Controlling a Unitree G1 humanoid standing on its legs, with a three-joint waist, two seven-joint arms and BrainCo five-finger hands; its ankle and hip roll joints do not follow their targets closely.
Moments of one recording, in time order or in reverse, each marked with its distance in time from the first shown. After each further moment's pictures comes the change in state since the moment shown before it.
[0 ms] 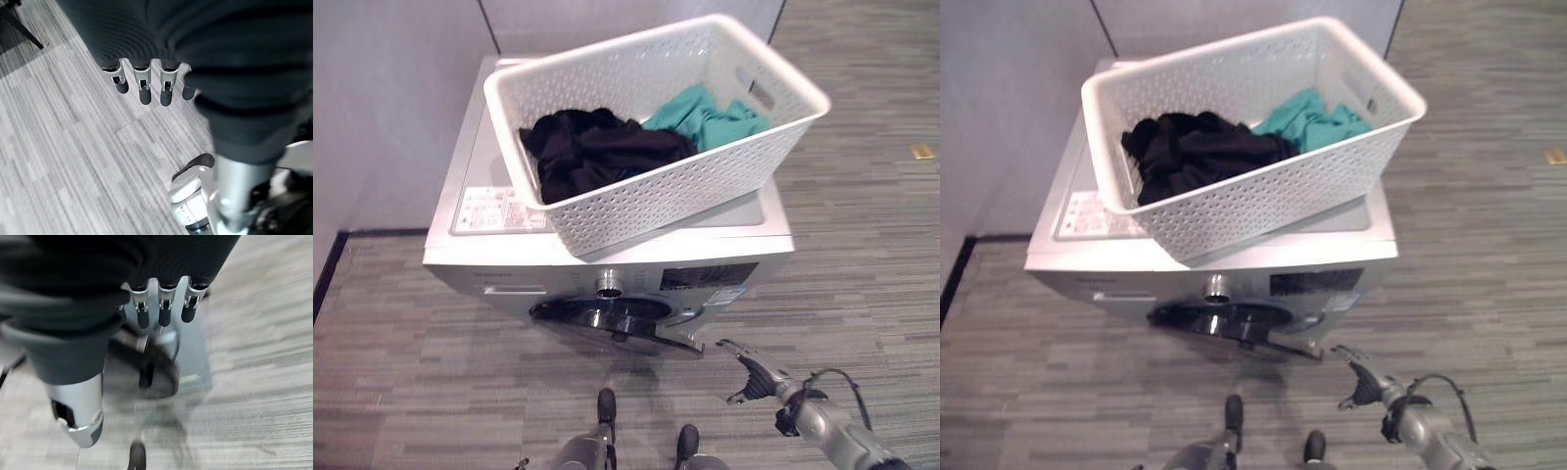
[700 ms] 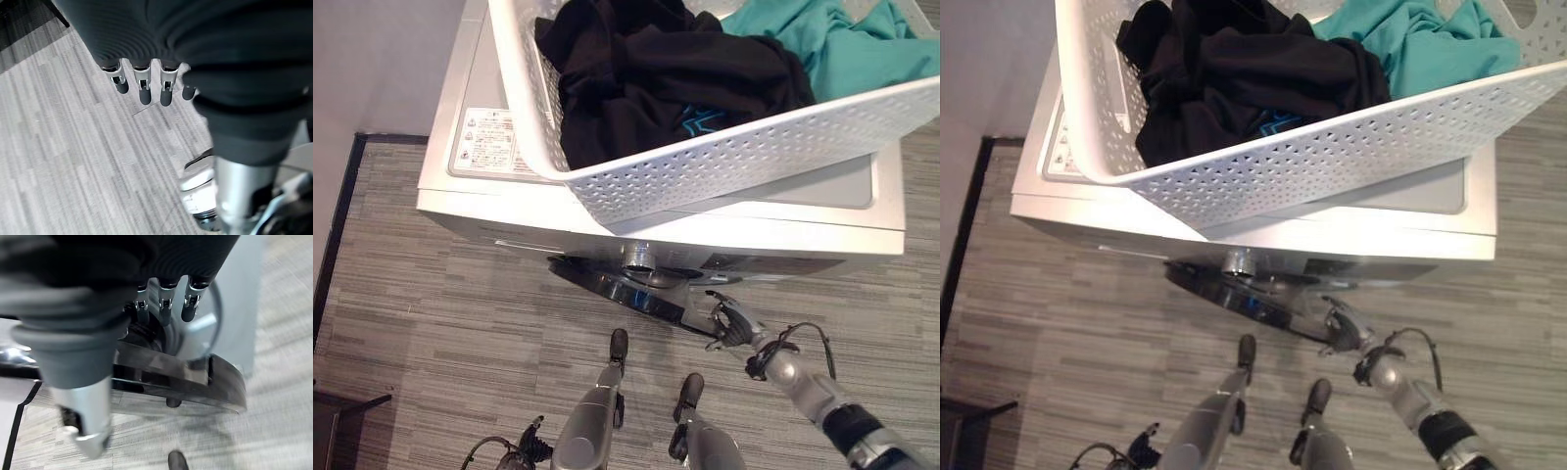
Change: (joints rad) left arm -0.071 -0.001 -0.001 -0.033 -0.051 -0.017 0.031; right arm -0.145 0.142 0.006 0.060 0.216 0.029 -0.026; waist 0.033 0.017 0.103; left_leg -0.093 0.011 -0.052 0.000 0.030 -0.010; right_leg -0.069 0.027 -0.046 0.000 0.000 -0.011
